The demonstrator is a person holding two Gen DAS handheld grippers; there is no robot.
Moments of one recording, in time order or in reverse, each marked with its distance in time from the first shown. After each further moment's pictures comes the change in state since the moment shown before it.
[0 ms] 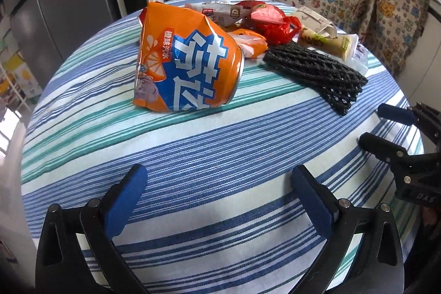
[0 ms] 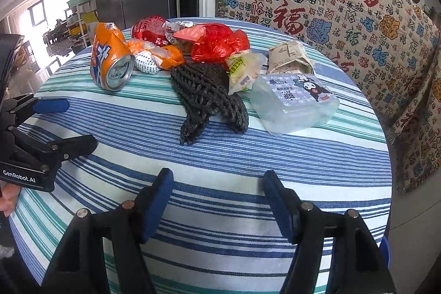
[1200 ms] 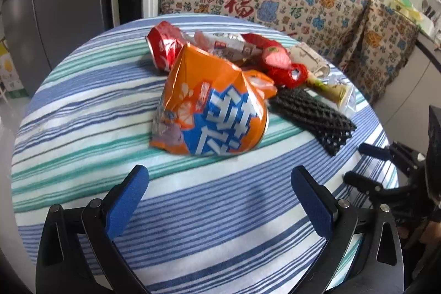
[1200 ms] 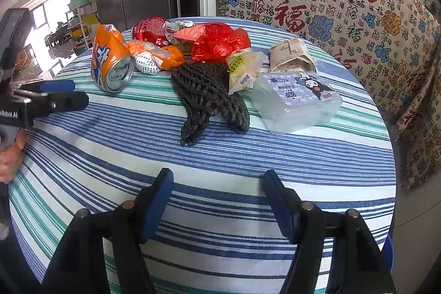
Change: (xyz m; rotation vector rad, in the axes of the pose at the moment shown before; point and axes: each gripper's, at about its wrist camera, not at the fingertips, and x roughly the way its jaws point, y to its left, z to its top) left arm -0.008 0.040 0.037 -0.072 -0.068 -0.152; right arm 0.002 -0.002 0.003 0.017 0.005 0.020
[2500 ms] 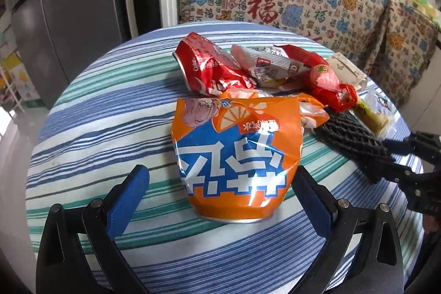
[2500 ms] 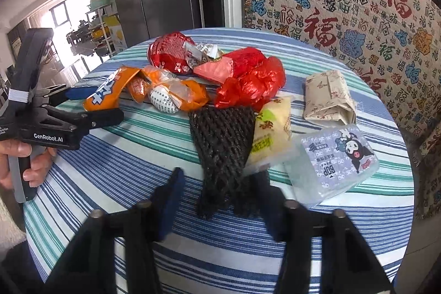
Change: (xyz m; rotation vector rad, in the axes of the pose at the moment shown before) left arm 0.019 0.019 0.015 -0.006 -0.028 0.128; right arm 0.029 0.010 0.057 -0.037 0.010 0.127
